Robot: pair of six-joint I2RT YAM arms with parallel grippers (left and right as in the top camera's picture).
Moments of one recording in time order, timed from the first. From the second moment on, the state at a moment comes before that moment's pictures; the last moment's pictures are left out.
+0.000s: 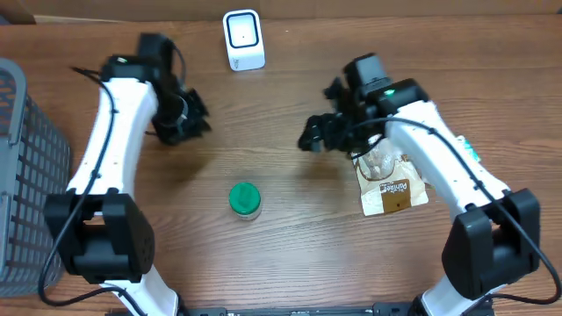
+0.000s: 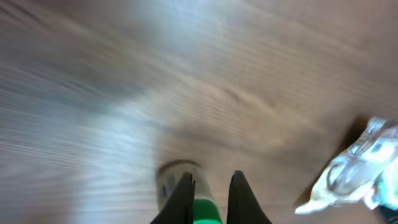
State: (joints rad) left arm -0.03 1.88 1.69 -1.27 0.27 -0.55; right arm 0.36 1.80 1.47 -0.97 -0.43 0.26
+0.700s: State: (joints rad) left arm 0.22 1.88 1.81 -1.28 0.17 -0.47; right arm 0.92 1.87 1.47 -0.67 -0.44 0.41
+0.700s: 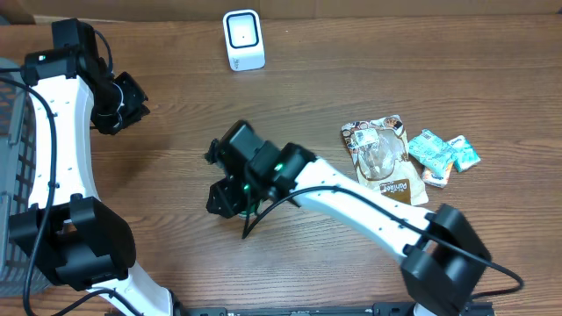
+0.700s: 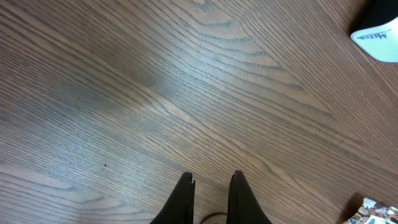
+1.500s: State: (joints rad) left arm 0.22 1.88 1.81 -1.28 0.16 -0.46; right arm 0.91 1.94 1.47 -0.87 -0.08 0.38
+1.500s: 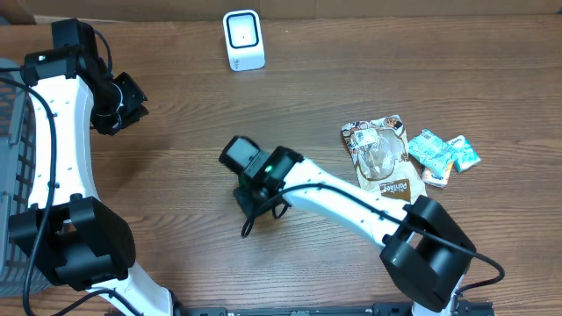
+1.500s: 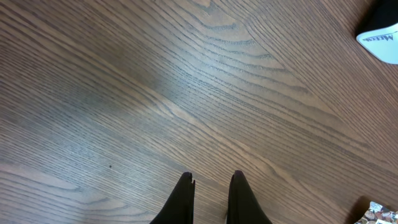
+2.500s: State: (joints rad) left arm 0.22 1.88 1.81 -1.29 0.16 -0.44; right arm 0.71 1.95 1.69 -0.84 -0.13 -0.15
